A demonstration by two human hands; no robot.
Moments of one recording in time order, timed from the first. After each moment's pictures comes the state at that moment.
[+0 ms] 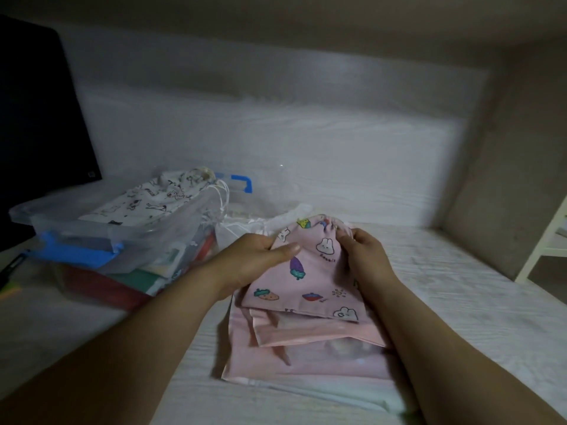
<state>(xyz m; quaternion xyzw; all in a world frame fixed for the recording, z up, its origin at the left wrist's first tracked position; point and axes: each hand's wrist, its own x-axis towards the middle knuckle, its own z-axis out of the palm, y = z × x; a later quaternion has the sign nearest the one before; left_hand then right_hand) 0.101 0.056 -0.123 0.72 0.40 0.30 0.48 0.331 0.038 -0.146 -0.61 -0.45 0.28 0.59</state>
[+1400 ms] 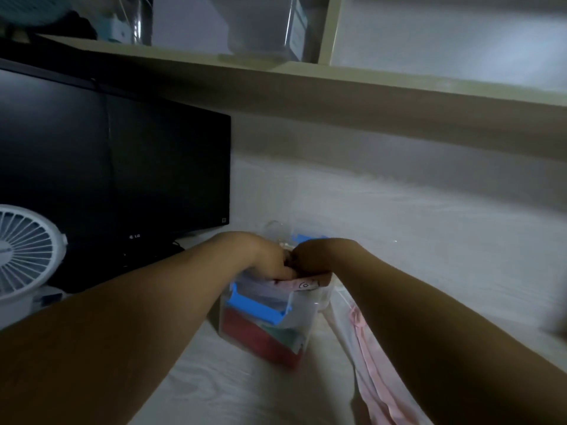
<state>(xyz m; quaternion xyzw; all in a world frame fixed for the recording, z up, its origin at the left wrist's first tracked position) -0.082 0.086 -0.002 0.81 0.57 -0.07 0.11 0.049 0.131 -0.006 -0.59 -0.80 0.04 -0.11</state>
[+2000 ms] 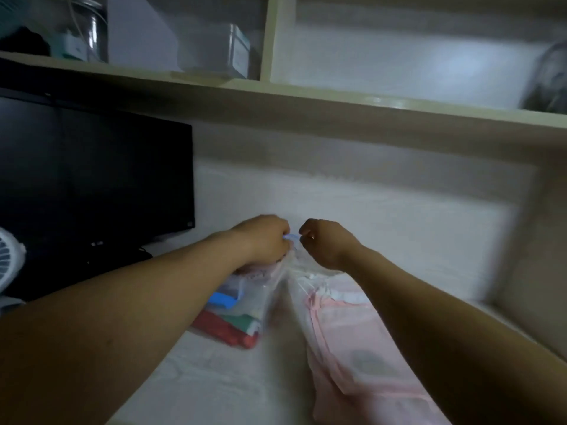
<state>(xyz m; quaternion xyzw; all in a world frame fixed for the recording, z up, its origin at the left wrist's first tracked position) -0.026 0.062 0.019 0.81 0.55 0.19 0.03 0.153 0.080 0.012 -0.61 -0.77 -0.03 0.20</state>
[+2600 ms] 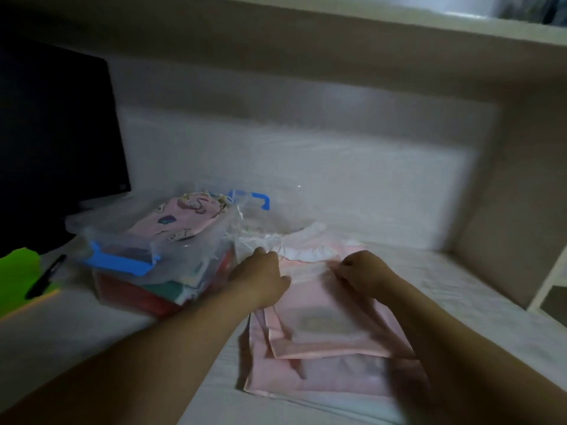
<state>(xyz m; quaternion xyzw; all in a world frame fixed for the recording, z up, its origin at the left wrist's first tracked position) 0.098 0.076 -0.133 0.79 0.59 0.14 0.12 0.328 0.050 -0.114 -0.74 -0.62 0.13 0.21</state>
